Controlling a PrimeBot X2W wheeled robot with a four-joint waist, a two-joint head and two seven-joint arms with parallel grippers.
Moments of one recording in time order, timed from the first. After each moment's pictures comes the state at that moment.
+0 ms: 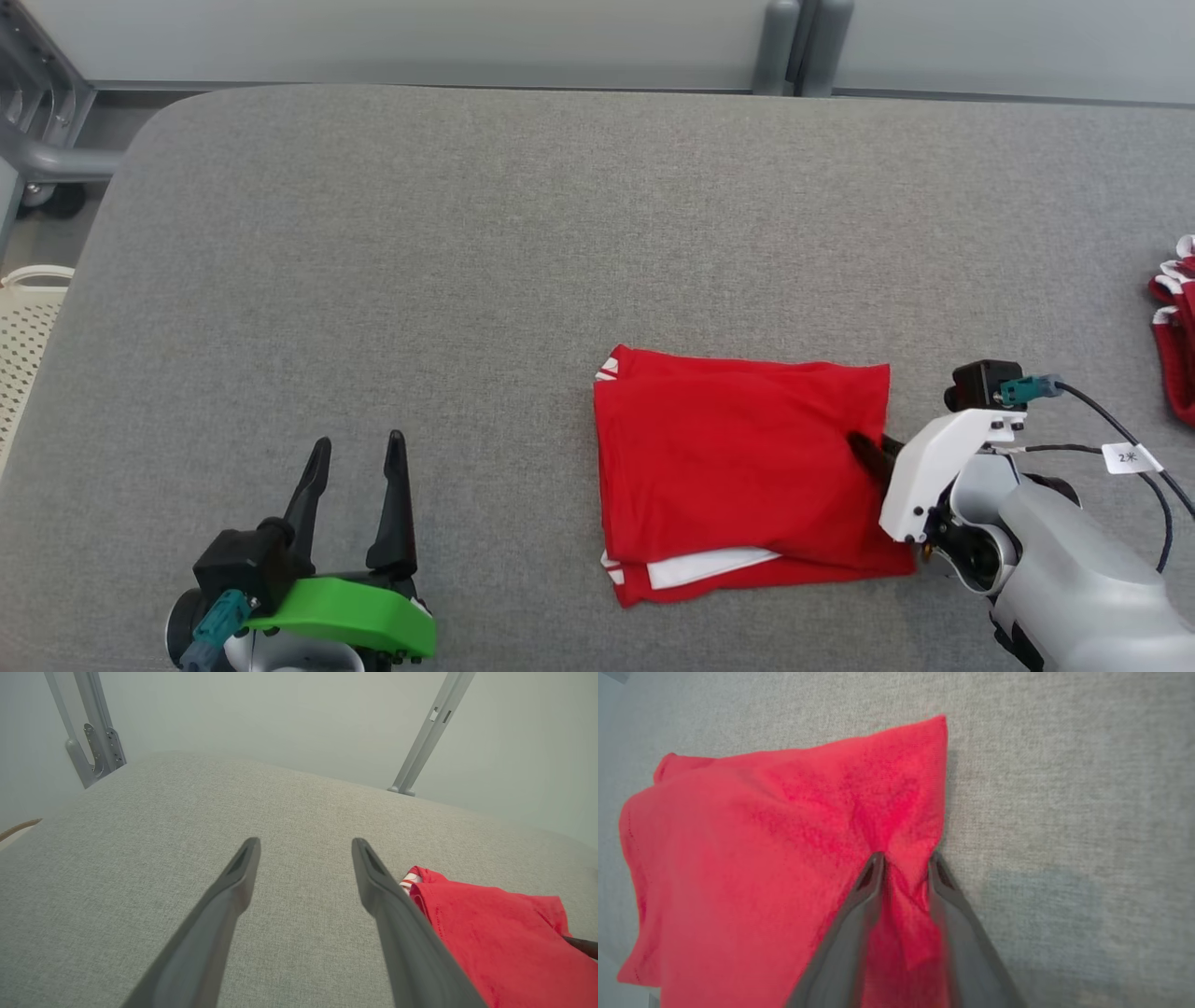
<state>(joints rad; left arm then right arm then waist) -0.05 0.26 -0.41 0.09 -0.58 0.19 -0.26 -0.53 -0.29 0.55 0.84 0.91 0.13 0.14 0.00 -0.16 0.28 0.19</state>
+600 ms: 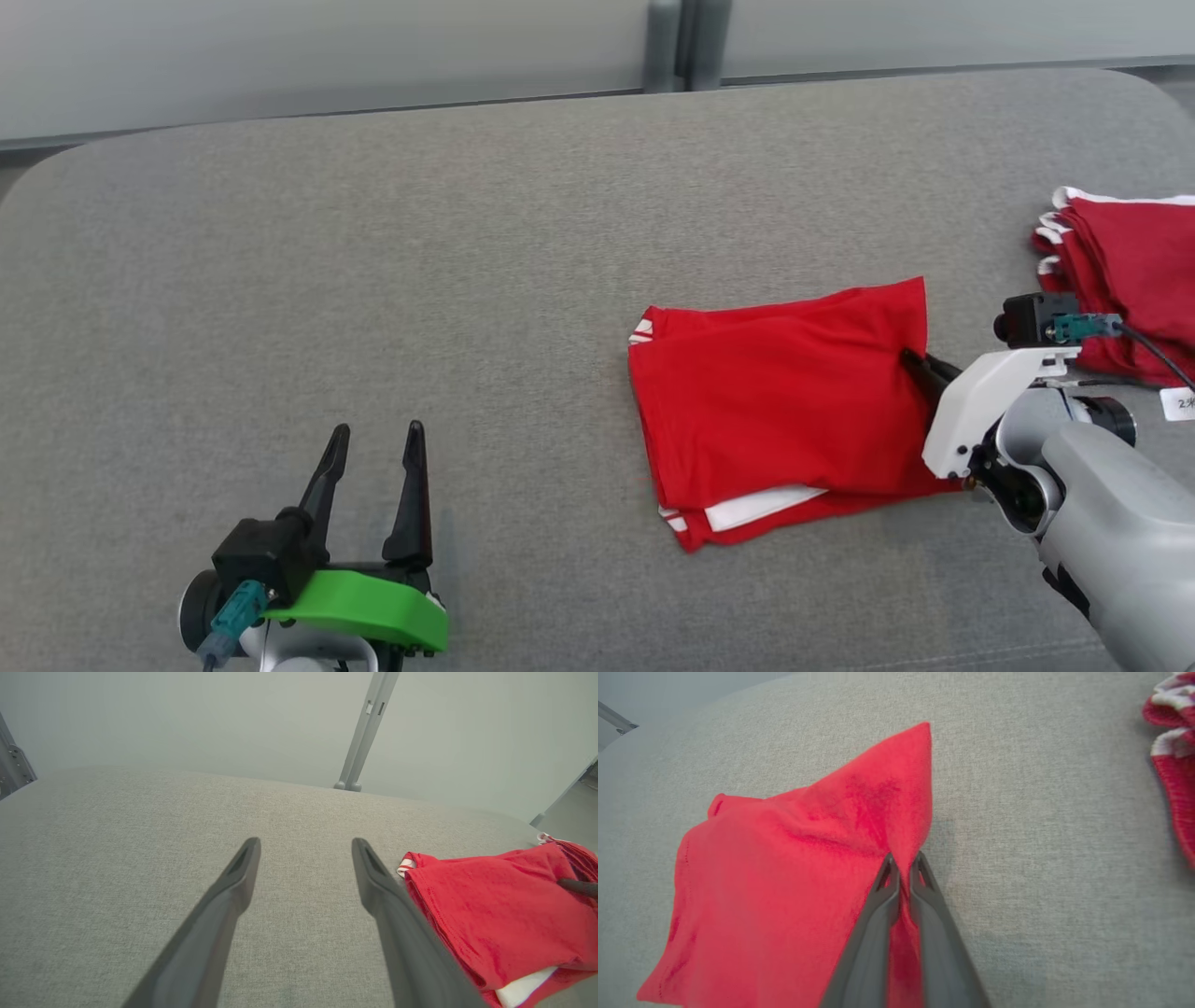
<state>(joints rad) -0.08 0.26 -0.43 0.09 -0.55 0.18 -0.26 -0.64 -0.38 0.64 0.85 0.92 0.13 0.02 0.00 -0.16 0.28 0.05</state>
